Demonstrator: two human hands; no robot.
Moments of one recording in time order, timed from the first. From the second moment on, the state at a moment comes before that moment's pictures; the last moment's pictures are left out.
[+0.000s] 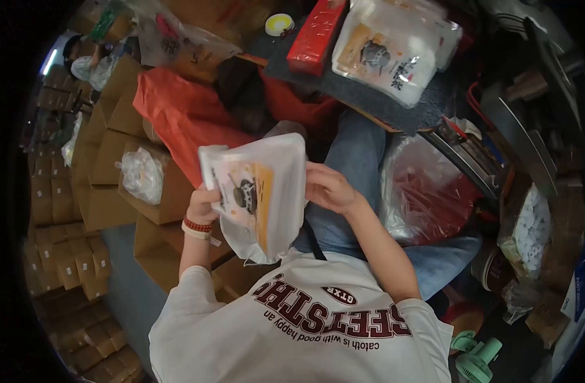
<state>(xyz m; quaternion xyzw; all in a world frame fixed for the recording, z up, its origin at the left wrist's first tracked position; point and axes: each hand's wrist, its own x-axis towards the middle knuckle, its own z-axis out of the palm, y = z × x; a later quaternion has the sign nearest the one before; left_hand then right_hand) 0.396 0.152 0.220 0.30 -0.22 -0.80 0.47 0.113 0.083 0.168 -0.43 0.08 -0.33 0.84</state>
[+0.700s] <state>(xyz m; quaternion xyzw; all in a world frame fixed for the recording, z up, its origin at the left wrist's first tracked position) 0.228 0.108 0.220 0.30 -0.32 -0.84 0.31 -0.054 0.192 0.188 -0.19 0.10 -0.59 0.78</state>
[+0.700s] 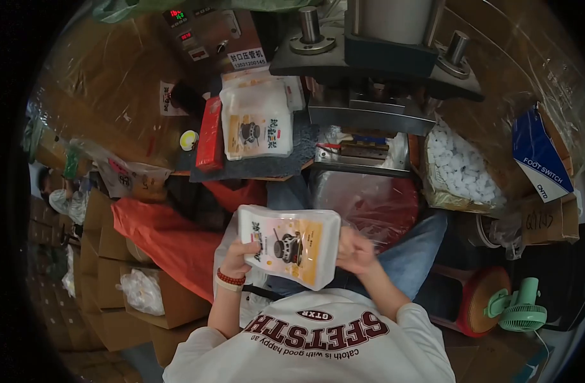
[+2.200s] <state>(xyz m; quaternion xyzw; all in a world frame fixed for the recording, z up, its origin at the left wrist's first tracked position) 0.233 0.061 0.370 -0.10 -0.95 0.14 0.28 -0.013 0.075 0.330 -0.64 0.24 -0.06 0.73</state>
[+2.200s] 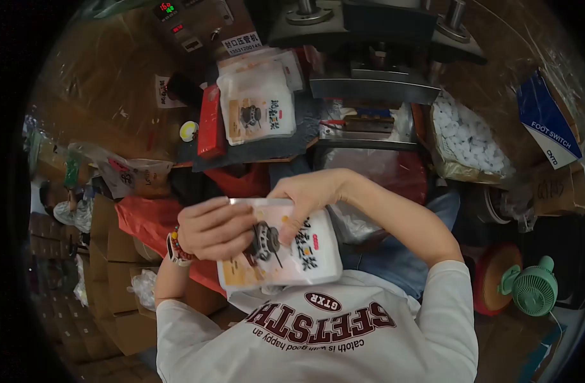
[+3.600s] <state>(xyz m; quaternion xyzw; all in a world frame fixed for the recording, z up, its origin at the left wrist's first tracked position) 0.210 -0.111 0.269 0.32 -0.92 0.13 0.18 0.023 -0.065 0.262 -0.75 0.62 -0.21 -0.12</state>
